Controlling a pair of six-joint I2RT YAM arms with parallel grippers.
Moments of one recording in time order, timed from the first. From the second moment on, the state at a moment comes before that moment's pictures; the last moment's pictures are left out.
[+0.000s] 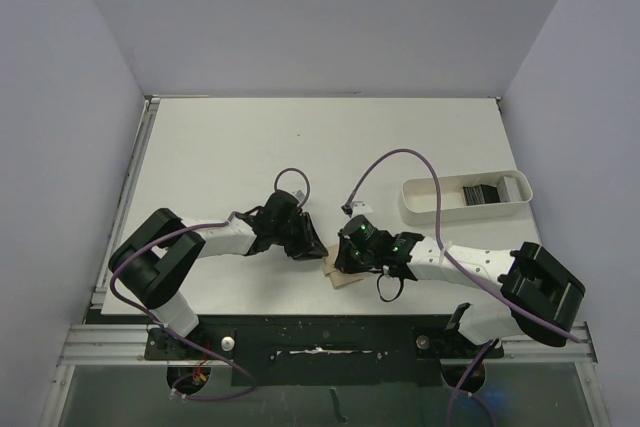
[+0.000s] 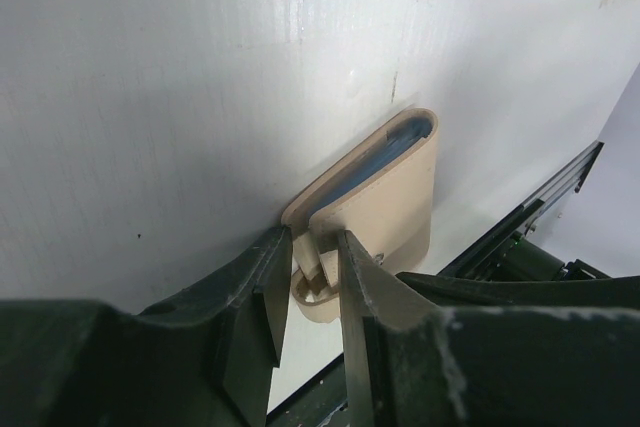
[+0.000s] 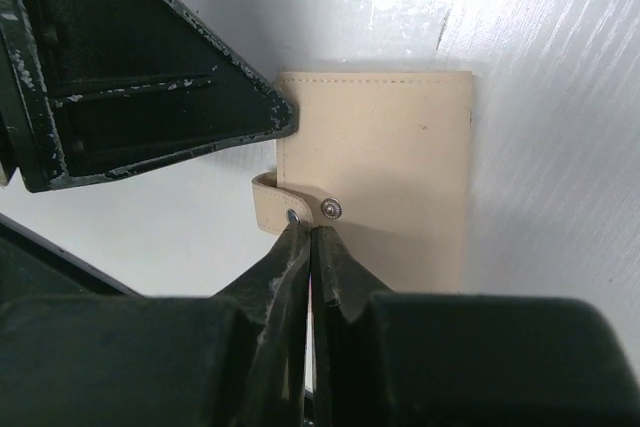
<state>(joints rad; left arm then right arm) -0.72 1.66 0.70 0.08 0.34 -1.02 0.95 1.36 0.65 -0.21 0.08 0.74</state>
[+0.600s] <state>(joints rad) -0.72 1.66 0.70 0.08 0.33 -1.02 0.94 1.36 0.65 -0.21 0.09 0.69</state>
